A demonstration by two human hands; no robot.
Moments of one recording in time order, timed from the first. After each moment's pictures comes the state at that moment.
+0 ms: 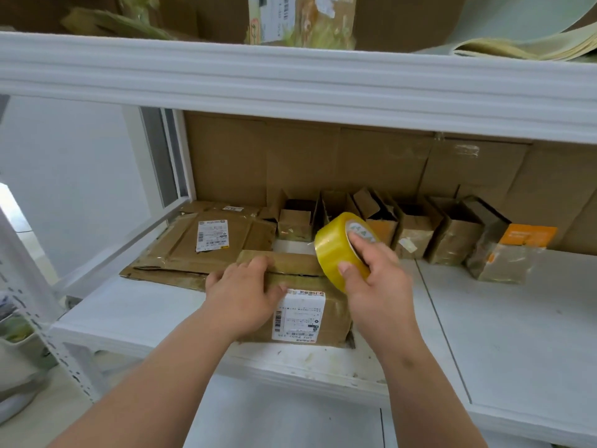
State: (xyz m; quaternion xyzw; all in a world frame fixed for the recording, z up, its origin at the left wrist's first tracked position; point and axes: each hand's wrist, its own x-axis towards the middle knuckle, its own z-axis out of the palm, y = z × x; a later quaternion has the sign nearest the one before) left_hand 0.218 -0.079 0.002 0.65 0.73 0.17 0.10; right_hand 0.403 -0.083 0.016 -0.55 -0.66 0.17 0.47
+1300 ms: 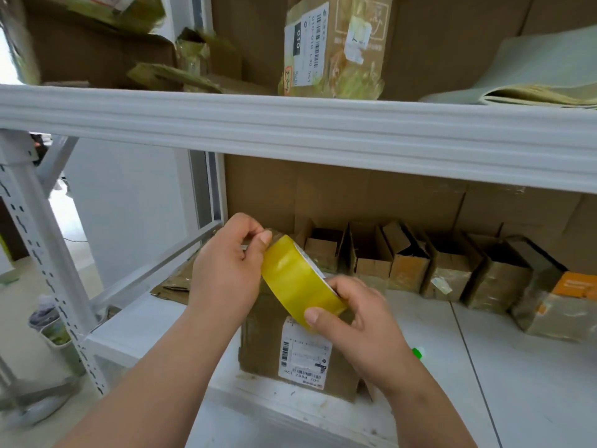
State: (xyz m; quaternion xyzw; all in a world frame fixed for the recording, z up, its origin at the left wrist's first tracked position) left_hand 0.204 -0.081 0.056 0.53 0.64 0.56 -0.03; right_hand 0.388 -0.062 0.017 -0.36 -0.78 0.31 0.40
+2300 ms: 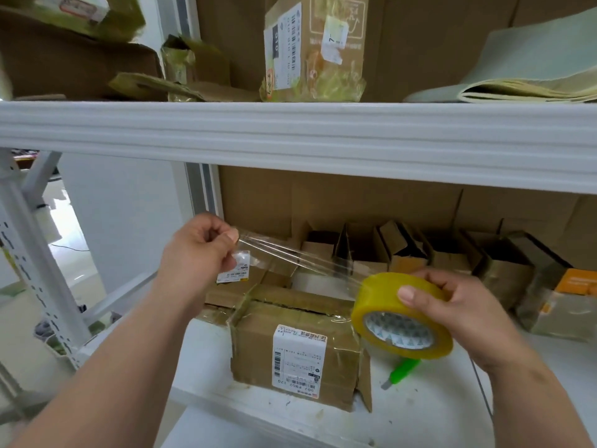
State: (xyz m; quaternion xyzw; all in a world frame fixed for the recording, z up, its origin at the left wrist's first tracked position) left_hand 0.169 -0.055 0.068 0.43 0.61 0.63 0.18; right_hand 0.493 -0.021 0.044 -0.43 -0.72 0.34 0.44
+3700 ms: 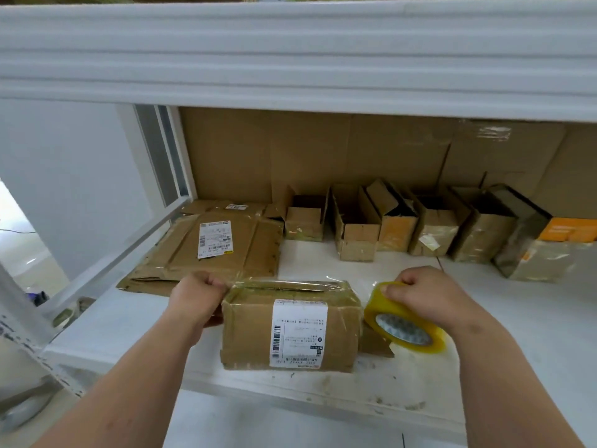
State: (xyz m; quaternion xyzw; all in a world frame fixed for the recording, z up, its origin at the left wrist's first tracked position) left_hand 0.133 -0.018 -0.045 0.34 0.74 0.45 0.37; right_hand 0.463 0.015 -0.009 -0.69 -0.67 0.21 0.16
